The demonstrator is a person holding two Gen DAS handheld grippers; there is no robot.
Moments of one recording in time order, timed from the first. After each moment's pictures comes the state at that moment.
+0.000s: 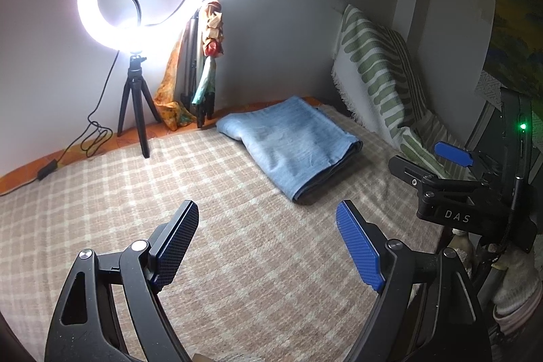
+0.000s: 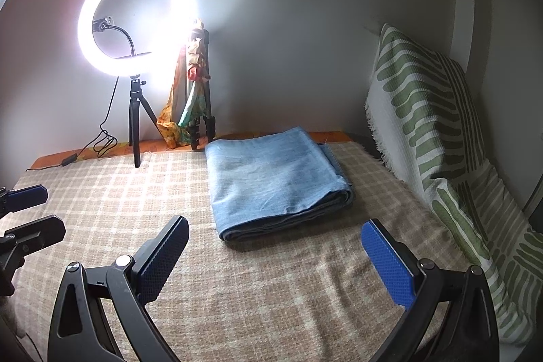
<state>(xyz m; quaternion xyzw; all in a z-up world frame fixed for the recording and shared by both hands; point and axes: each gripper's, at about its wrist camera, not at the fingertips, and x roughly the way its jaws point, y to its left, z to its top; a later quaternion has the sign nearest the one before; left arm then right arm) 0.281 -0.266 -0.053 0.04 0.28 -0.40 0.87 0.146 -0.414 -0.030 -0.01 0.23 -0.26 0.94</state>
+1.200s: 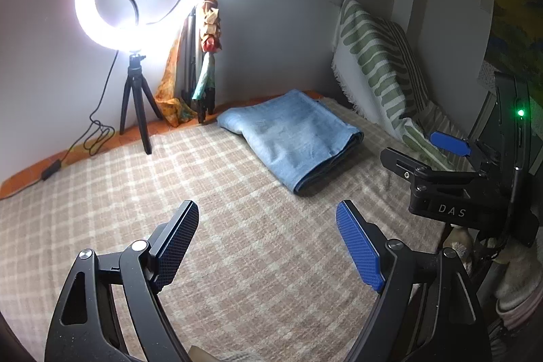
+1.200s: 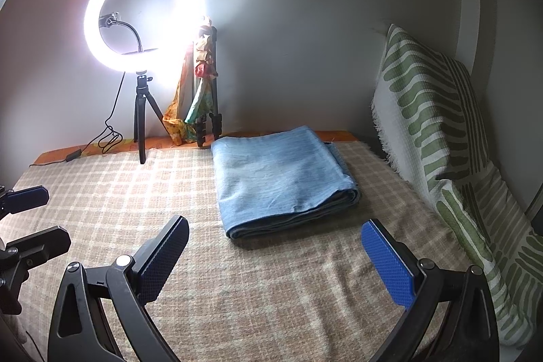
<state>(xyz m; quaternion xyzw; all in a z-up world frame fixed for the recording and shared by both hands) 0.279 -0.266 -0.054 0.05 0.29 -0.40 0.87 0.151 -0.406 -0.032 -0.01 0.24 -0.25 0.94</state>
